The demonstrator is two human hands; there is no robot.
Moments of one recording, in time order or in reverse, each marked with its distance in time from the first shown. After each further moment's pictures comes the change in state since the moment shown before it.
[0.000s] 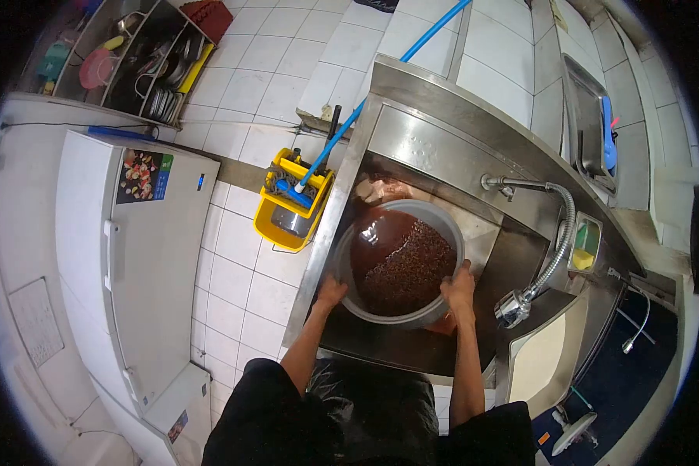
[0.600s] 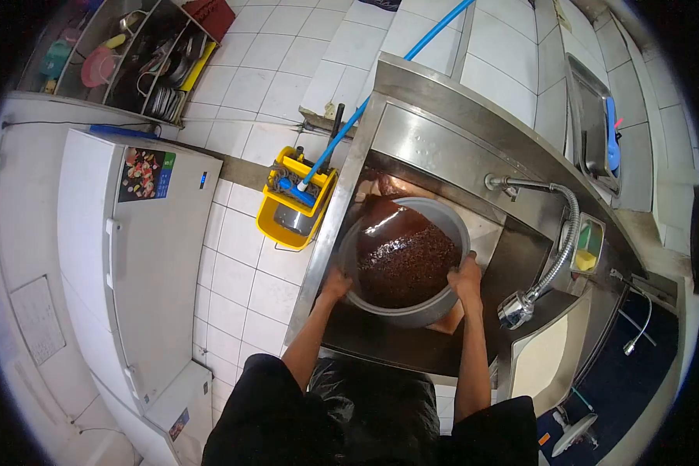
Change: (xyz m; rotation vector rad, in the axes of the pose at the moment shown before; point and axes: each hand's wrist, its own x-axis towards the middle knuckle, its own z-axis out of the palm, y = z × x) left_hand 0.033 -0.026 0.018 -0.022 -0.073 0.141; right_hand 0.029 0.009 0.003 -0.046 -0.005 0.025
